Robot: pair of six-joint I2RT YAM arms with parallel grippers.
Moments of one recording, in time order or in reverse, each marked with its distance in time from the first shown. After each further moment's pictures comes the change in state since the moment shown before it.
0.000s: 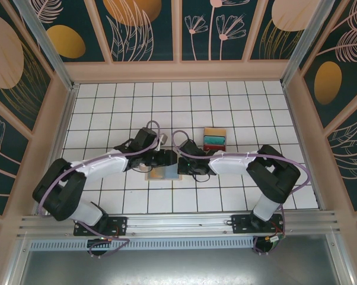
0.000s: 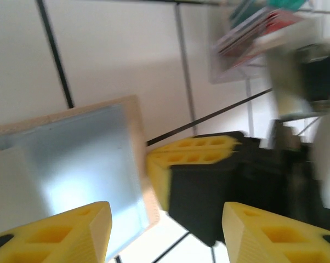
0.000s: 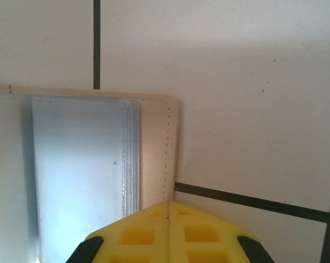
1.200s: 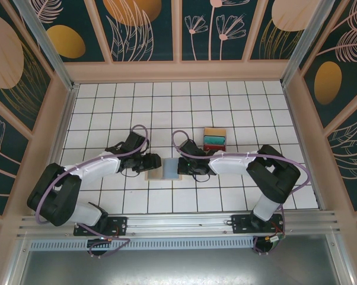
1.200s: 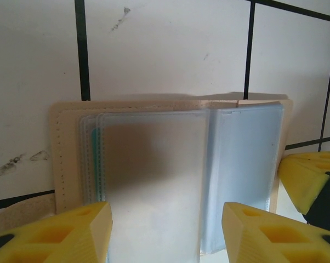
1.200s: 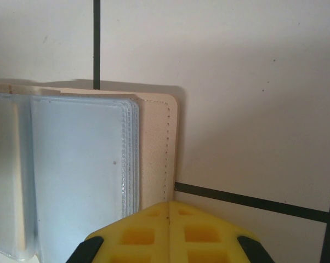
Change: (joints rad) left arm 0.107 -0.029 -0.084 -0.180 -0.176 0.025; right arm 0.000 0.000 0.000 0.000 0.000 0.000
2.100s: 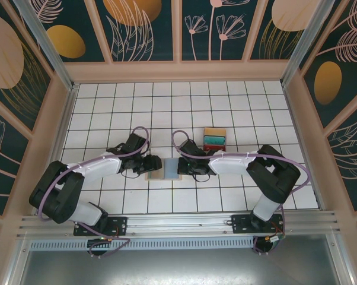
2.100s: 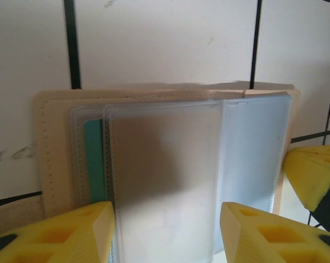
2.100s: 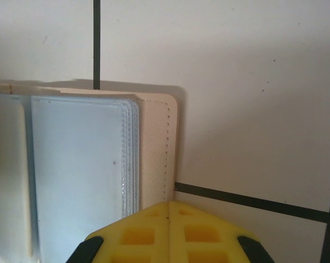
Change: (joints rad) left arm 0.000 0.028 -0.024 0.050 0.052 -0.001; right arm 0.000 0.000 0.000 0.000 0.000 0.000
